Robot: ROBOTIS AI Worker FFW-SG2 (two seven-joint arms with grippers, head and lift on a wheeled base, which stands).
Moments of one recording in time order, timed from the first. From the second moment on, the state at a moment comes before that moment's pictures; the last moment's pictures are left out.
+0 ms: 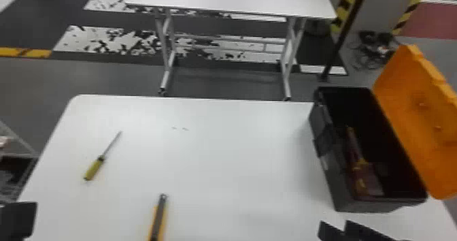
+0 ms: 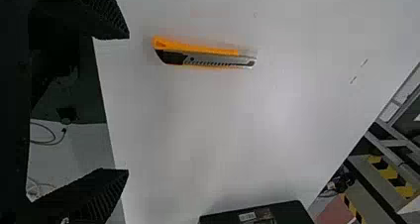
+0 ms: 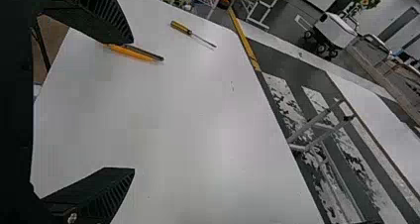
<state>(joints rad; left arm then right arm) 0.67 0.08 0.41 -2.52 0.23 1.56 -0.72 0.76 -0.04 -0.51 -2.57 -0.62 1.30 0.61</state>
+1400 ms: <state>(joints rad) 0.41 0.15 0.18 -2.42 -0.01 1.56 -0.53 0.80 -0.04 -0.43 -2.56 -0.57 1.29 0.61</state>
